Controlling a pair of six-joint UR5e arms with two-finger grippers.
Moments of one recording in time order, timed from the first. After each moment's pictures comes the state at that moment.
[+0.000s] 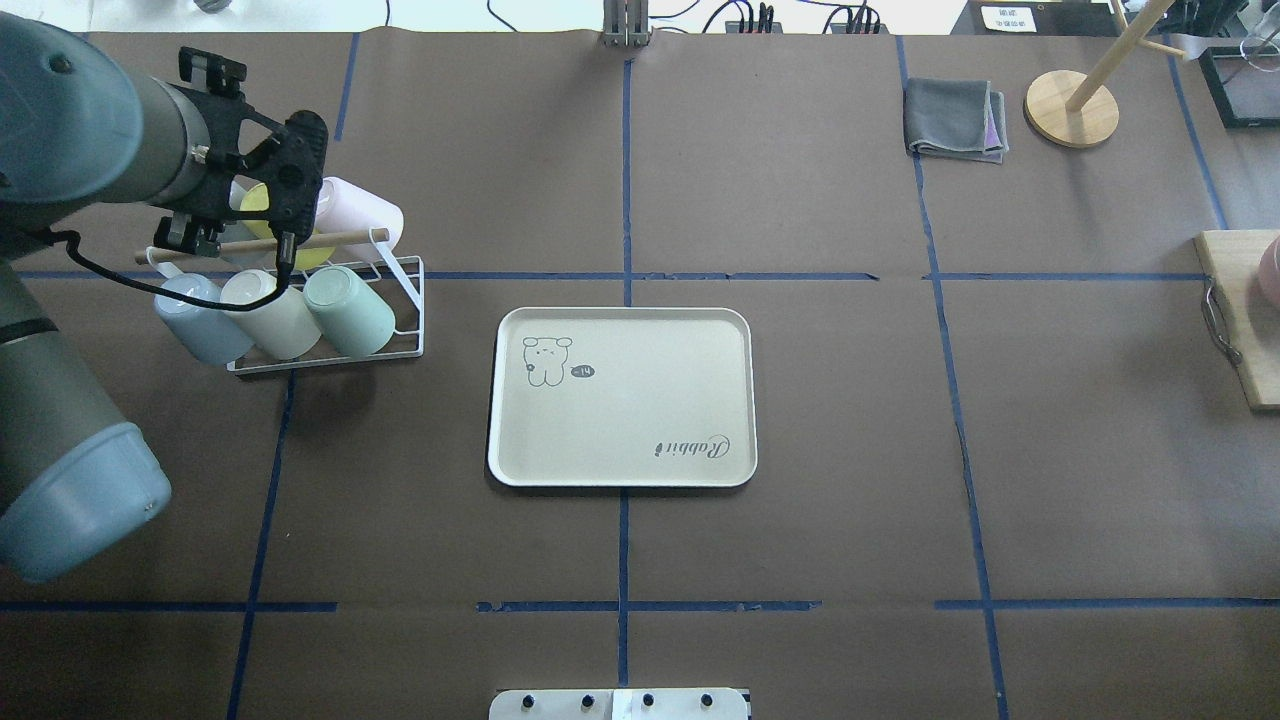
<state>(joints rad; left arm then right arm) -0.74 -2.04 -2.15 -1.24 -1.43 0.81 1.56 -1.78 1.89 -1.75 2.30 -0.20</state>
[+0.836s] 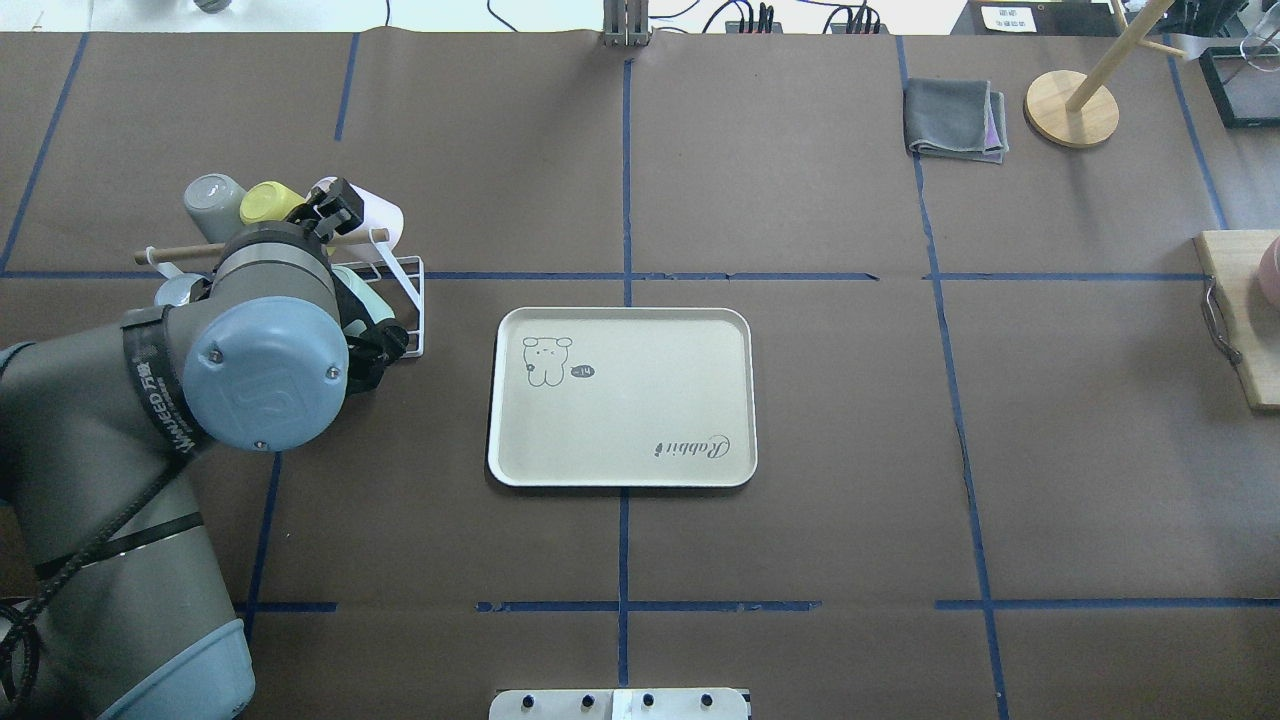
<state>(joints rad) -0.48 -2.02 -2.13 -1.13 -1.00 1.19 1.56 -1.78 1.86 -1.75 2.30 -0.20</state>
